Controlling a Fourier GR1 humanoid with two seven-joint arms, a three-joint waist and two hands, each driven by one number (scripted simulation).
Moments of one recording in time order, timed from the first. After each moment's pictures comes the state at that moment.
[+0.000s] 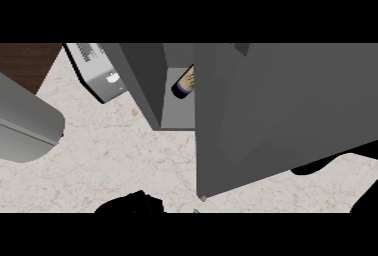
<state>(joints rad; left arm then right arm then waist) 0.02 0.41 -0.84 -2.06 0.54 0.54 -0.37 -0.65 -0.24 0.10 -2.40 -0.24 -0.10 0.96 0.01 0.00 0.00</state>
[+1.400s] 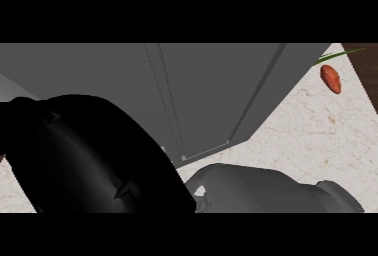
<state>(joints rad) 0.45 0.92 -0.10 -2.08 1.07 -0.20 -0.53 -1.14 0.00 0.59 -1.76 -0.11 -0.41 0.76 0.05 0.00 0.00</state>
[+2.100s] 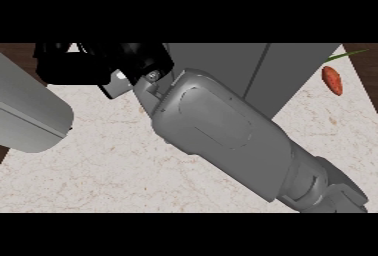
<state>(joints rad) 0.50 0.95 0.06 -2.02 1.17 -0.35 -0.48 -1.32 0.00 0.45 -1.13 -0.24 -0.39 0.39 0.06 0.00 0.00</state>
